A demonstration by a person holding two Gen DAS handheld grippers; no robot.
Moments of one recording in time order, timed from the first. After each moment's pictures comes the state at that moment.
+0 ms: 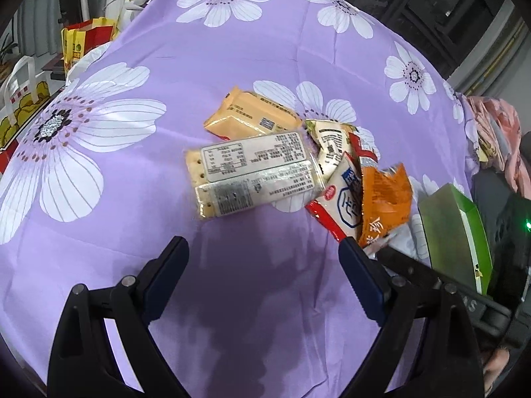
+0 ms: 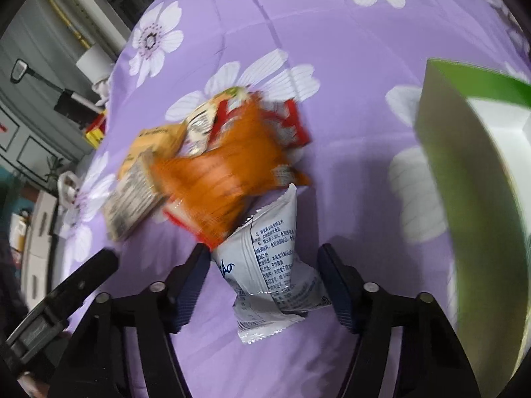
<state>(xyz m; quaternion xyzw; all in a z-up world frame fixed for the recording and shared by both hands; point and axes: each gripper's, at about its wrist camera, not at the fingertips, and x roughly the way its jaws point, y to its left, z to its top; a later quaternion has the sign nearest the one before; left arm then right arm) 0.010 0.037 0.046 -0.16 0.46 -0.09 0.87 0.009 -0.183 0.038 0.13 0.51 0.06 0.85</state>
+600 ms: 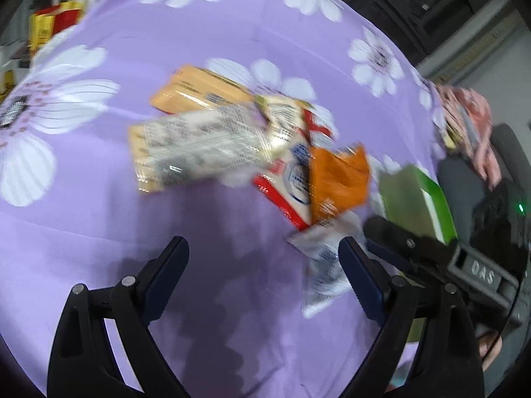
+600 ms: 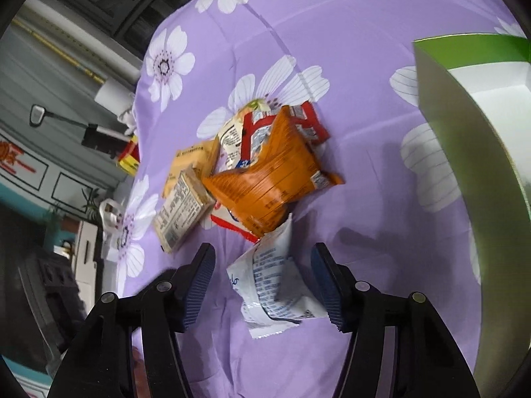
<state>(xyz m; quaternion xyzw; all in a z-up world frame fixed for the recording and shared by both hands) 0.005 0.011 0.047 -0.19 0.49 -0.18 0.83 -0.002 -0.196 0.053 0.24 0.49 0.09 0.83</state>
